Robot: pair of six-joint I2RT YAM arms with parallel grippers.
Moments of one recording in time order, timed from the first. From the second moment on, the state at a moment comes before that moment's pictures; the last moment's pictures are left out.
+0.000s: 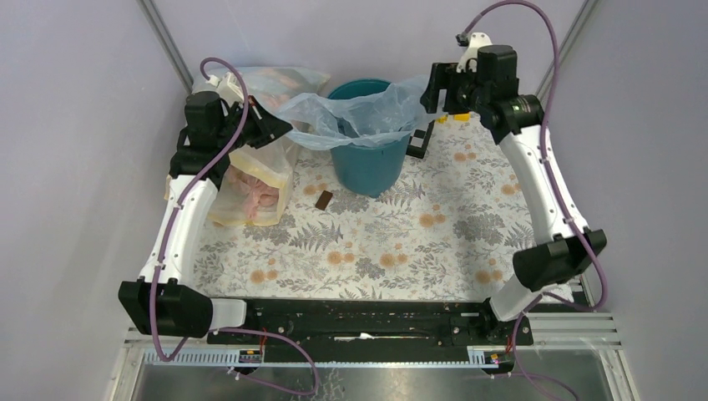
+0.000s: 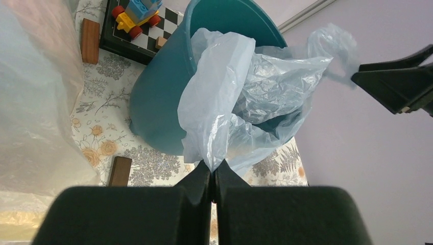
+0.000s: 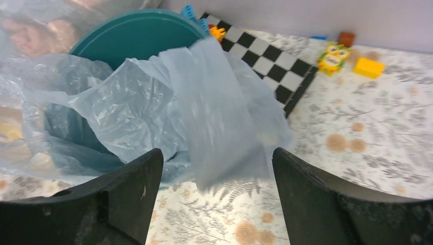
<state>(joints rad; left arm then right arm) -0.06 1.30 1.40 -0.42 0.54 -0.58 0.26 1.68 1.95 -0.72 -0.17 0.19</state>
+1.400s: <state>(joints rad) -0.06 1.17 1.25 -0.36 0.65 -0.60 0.58 2.17 2.30 -0.72 0.30 -0.04</state>
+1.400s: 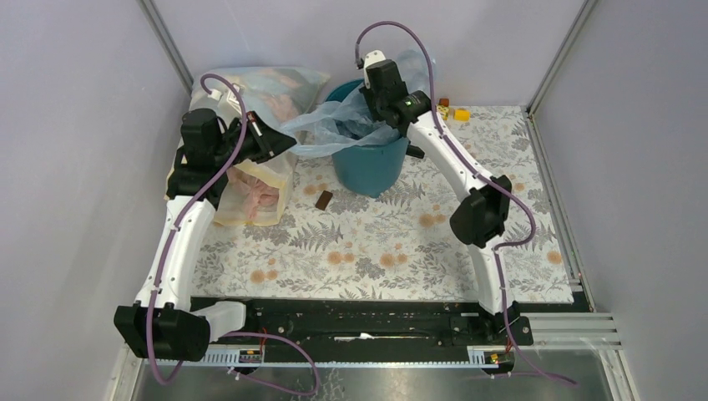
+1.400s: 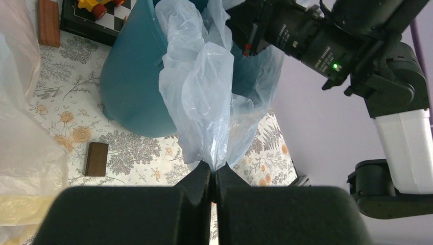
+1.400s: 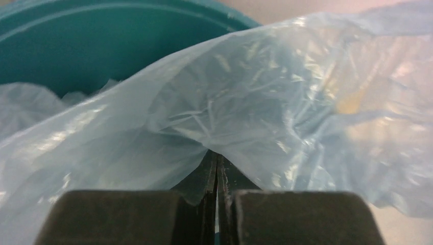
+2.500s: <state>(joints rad) -0.06 1.14 1.18 -0.34 0.67 -0.59 0.47 1.72 1.92 -0.70 0.33 0.20</state>
